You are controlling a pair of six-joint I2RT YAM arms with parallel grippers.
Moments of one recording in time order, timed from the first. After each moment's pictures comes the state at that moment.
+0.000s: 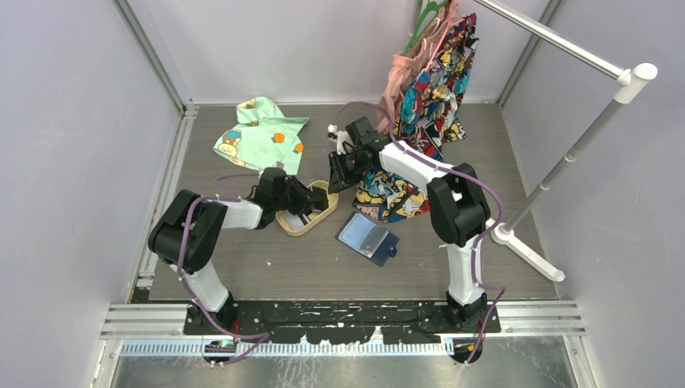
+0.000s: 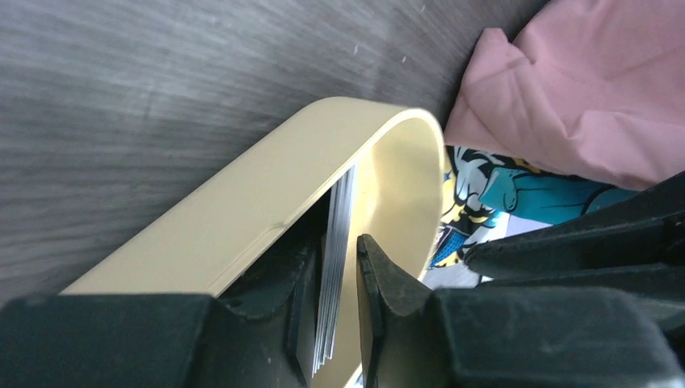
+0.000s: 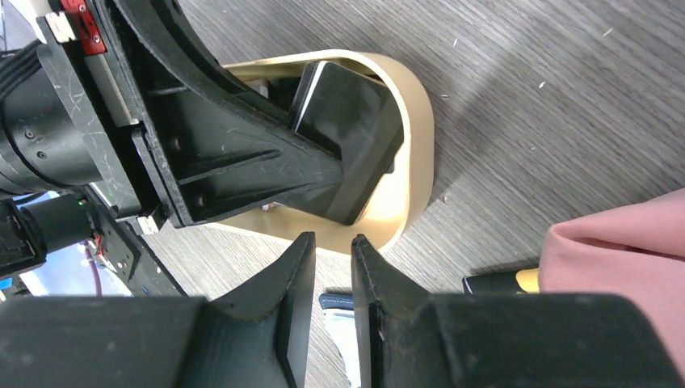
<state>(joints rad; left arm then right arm) -0.41 1.72 0.68 0.40 0.24 -1.14 0.55 2.03 1.59 -0.56 -0.53 0.21</state>
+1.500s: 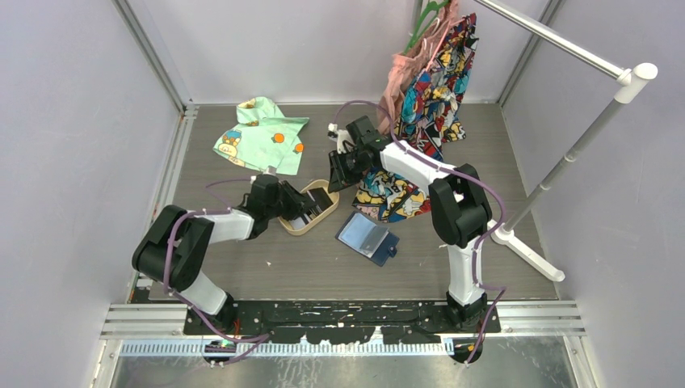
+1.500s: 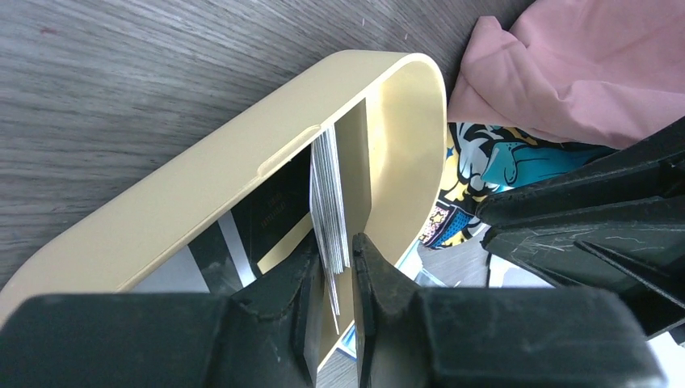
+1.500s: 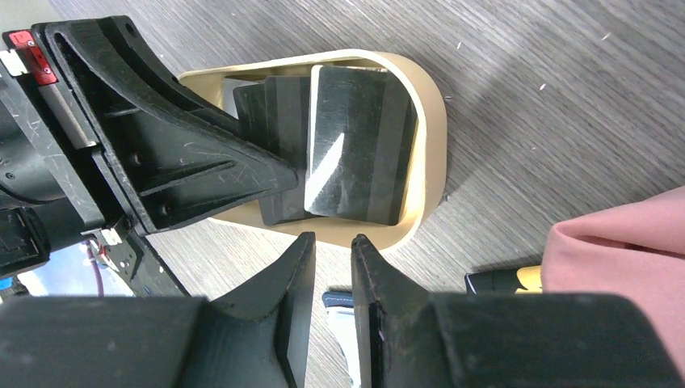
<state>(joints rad) -0.41 1.59 0.59 0.39 0.21 -1.11 0.55 2.02 1.59 -0.55 -0.53 0.21</state>
